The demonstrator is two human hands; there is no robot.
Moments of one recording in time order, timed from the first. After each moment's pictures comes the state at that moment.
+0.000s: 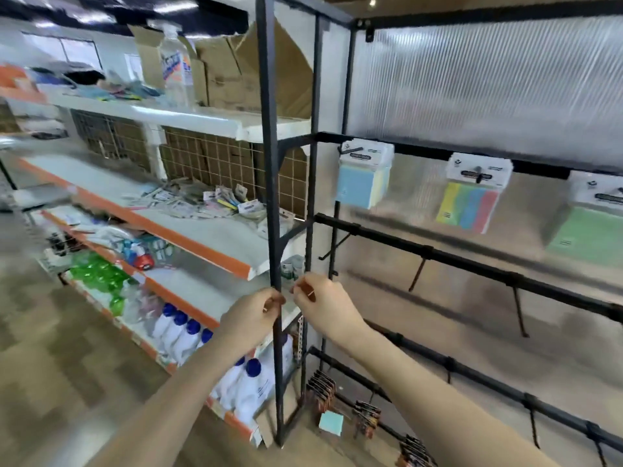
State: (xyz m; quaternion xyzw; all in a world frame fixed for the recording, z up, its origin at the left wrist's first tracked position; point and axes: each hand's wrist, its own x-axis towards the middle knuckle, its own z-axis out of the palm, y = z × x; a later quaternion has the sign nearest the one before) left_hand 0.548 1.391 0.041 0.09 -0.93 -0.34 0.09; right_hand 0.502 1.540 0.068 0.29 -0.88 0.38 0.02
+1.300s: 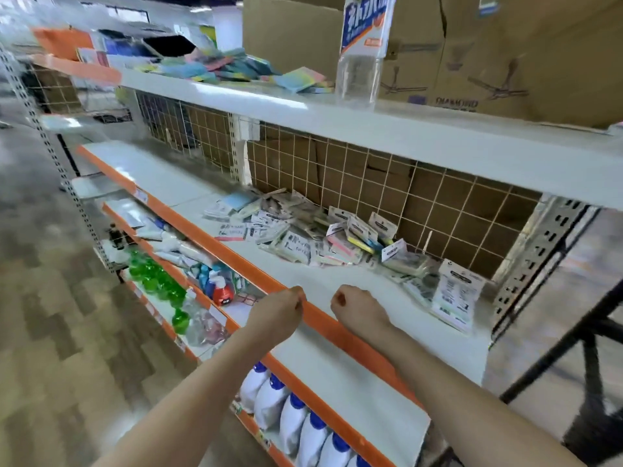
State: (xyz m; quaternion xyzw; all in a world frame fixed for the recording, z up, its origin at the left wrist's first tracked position) left_hand 0.317 0.938 -0.003 0.15 -0.97 -0.19 0.01; right_hand 0.236 1.084 -0.008 0.21 -0.94 0.23 -0.10
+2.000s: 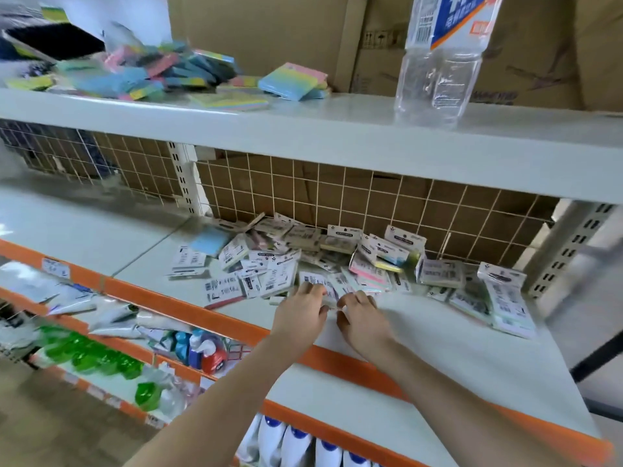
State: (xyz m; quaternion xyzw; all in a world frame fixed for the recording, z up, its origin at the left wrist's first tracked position) left_hand 0.182 0.800 -0.021 -0.07 -0.98 -0.17 0.06; right_hand 0.169 0.943 -0.041 0.11 -0.98 0.18 -0.02
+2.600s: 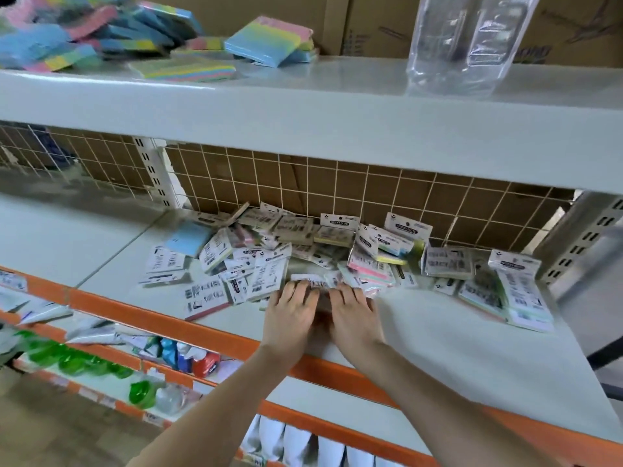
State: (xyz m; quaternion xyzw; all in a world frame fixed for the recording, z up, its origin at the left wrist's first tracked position) left_hand 0.148 0.790 -0.061 -0.13 -0.97 0.02 0.21; right_hand 0.137 0.922 -0.074 0.11 -0.99 0.06 0.04
